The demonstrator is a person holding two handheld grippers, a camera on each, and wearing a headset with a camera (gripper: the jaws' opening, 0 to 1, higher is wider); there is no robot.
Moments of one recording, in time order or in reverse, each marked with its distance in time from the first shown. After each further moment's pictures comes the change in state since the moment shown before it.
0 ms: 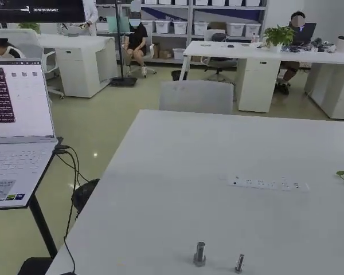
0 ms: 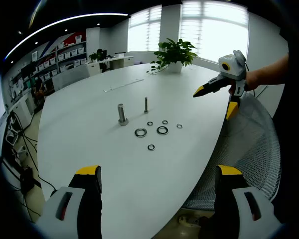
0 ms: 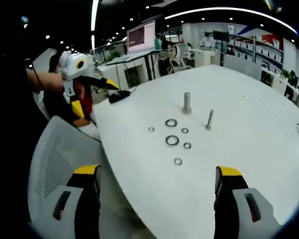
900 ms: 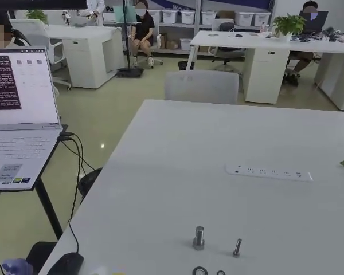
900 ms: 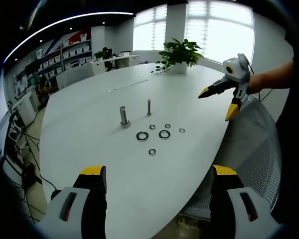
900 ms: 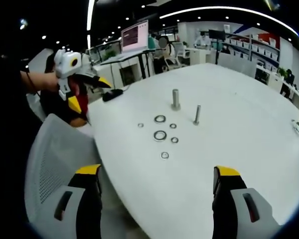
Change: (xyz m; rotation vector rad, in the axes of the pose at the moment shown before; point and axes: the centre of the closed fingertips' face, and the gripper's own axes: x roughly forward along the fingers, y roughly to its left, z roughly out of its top) left arm 0.004 0.004 0.001 0.034 -0.001 0.028; right arm 0.006 -0.015 0.005 -0.026 0.033 -0.008
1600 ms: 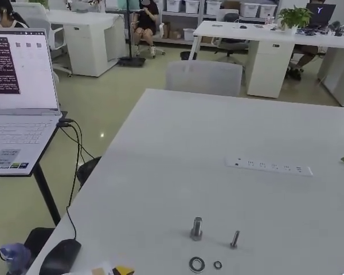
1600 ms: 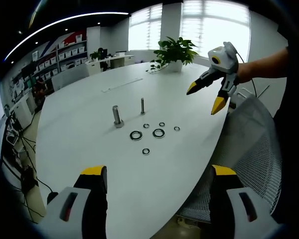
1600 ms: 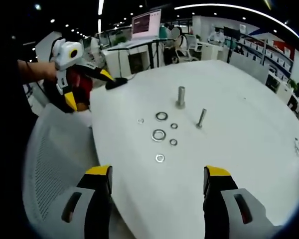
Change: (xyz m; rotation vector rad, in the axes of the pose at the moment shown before) left arm 0.008 -0.012 -0.003 0.028 0.008 -0.029; right arm 0.015 -0.009 0.011 -0.125 0.122 0.043
